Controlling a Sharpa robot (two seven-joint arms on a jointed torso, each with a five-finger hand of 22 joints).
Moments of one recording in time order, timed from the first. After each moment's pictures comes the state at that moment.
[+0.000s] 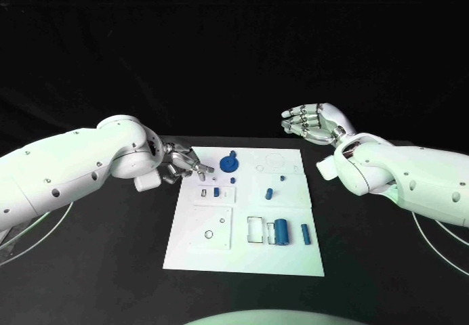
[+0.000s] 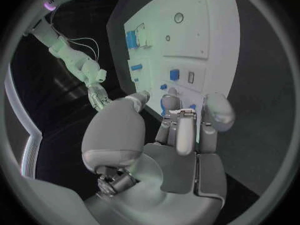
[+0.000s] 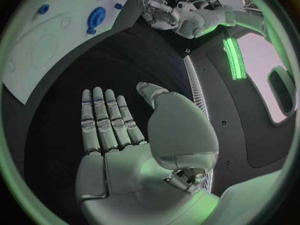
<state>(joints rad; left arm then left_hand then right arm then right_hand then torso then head) 1.30 -0.74 0.05 1.38 -0.84 0.27 -0.50 1.09 -0.14 0.35 0.29 0.16 0.89 0.12 0.48 0.22 1.18 0.04 1.17 0.67 1.47 -0.03 1.52 1.31 0.10 1.38 0.07 1.24 1.01 1.28 -0.85 -0.13 1.41 -0.53 -0.51 0.37 1.19 -0.13 0.42 0.14 0.30 0.74 0.20 0.24 0.27 0.90 0.22 0.21 0.07 0.89 0.18 0.16 0.19 0.18 0.75 0.29 0.07 0.27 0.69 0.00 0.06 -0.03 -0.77</state>
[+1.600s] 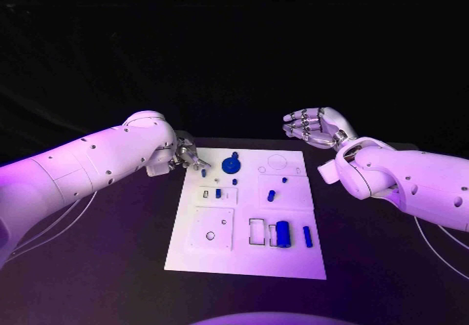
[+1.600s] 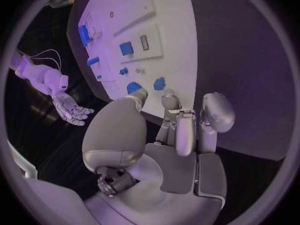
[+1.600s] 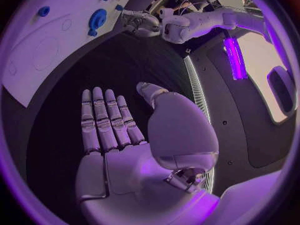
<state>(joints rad) 1.32 -0.51 0.01 1.03 -1.14 0.31 -0.48 1.12 -0.12 0.26 0.30 0.16 0.75 0.10 0.77 0.43 1.18 0.02 1.18 0.68 1.47 -0.05 1.52 1.31 0.10 1.39 0.05 1.24 1.01 1.27 -0.84 -0.13 1.41 -0.53 -0.50 0.37 1.19 -0.13 0.42 0.14 0.30 0.74 0.20 0.24 0.27 0.90 0.22 0.21 0.07 0.89 0.18 0.16 0.19 0.18 0.75 0.29 0.07 0.27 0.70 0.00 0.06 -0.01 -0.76</state>
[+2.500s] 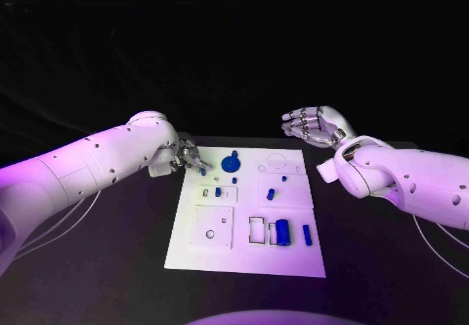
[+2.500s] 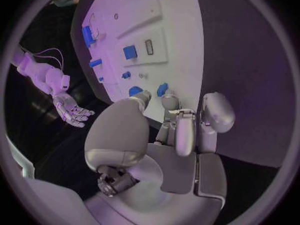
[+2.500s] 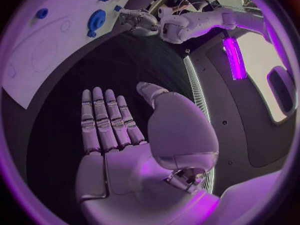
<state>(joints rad) 1.31 -0.49 0.01 1.00 -1.11 0.34 -0.47 1.14 -0.08 0.27 0.29 0.16 0.74 0.10 0.79 0.44 1.18 0.02 1.19 0.68 1.47 -0.05 1.52 1.31 0.10 1.39 0.05 1.24 1.02 1.27 -0.84 -0.13 1.40 -0.53 -0.50 0.37 1.19 -0.13 0.41 0.14 0.30 0.74 0.20 0.24 0.27 0.90 0.22 0.21 0.07 0.89 0.18 0.15 0.19 0.18 0.75 0.29 0.07 0.26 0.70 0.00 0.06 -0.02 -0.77</state>
